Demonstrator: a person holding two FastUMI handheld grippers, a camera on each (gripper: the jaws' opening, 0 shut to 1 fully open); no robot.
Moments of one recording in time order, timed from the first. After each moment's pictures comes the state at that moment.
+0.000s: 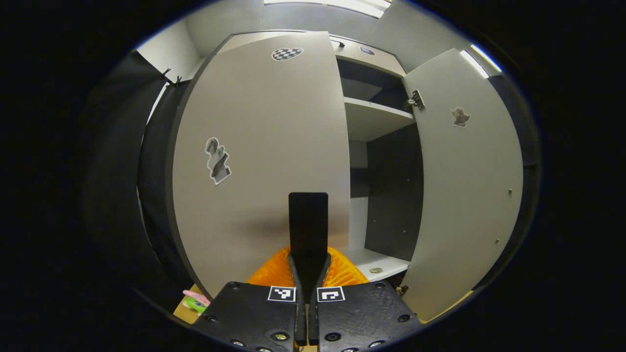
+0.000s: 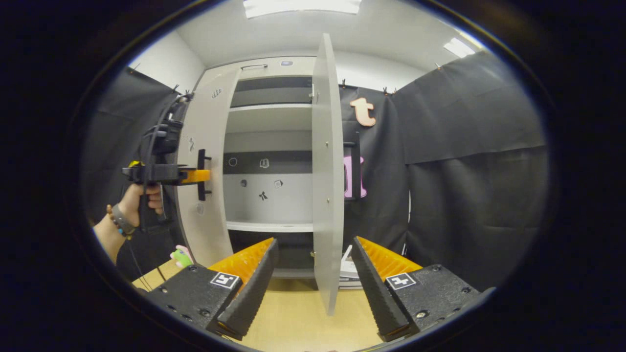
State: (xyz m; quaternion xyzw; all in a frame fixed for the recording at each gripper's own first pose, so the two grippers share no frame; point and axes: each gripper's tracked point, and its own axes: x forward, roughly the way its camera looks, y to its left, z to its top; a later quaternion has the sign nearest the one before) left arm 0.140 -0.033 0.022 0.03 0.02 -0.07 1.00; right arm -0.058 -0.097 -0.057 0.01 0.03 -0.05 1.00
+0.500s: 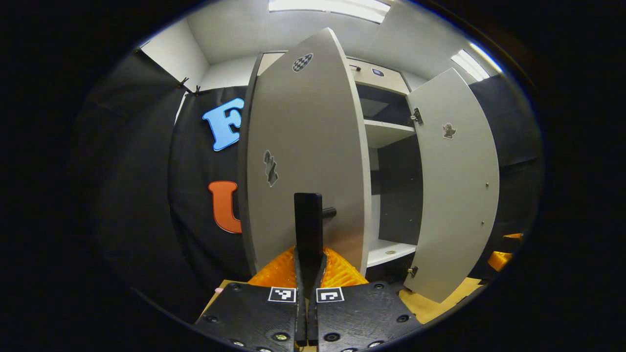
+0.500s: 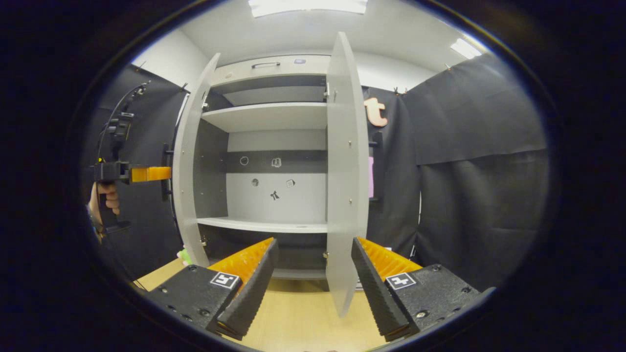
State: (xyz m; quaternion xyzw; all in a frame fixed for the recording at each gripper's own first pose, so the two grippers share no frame) left arm 0.048 0.055 0.035 0.04 0.01 -0.03 1.00; right arm -0.044 -0.063 -0.055 0.00 0.03 -0.02 1.00
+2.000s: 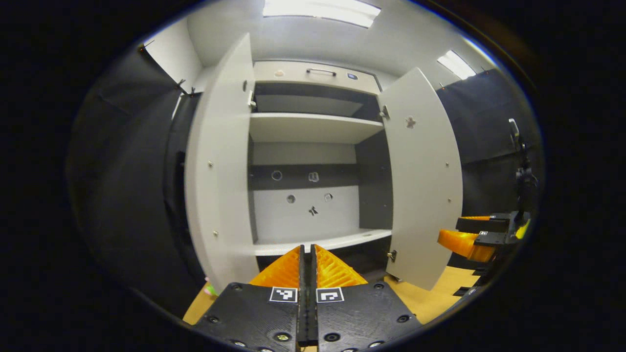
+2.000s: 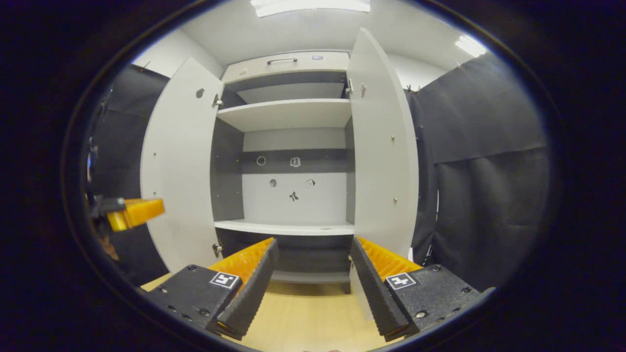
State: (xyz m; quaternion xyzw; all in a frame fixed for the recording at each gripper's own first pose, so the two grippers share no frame) left arm -0.021 -0.008 -0.041 0.05 0.02 -0.08 0.99; right arm -0.027 -0.010 -0.061 0.02 0.03 0.03 1.00
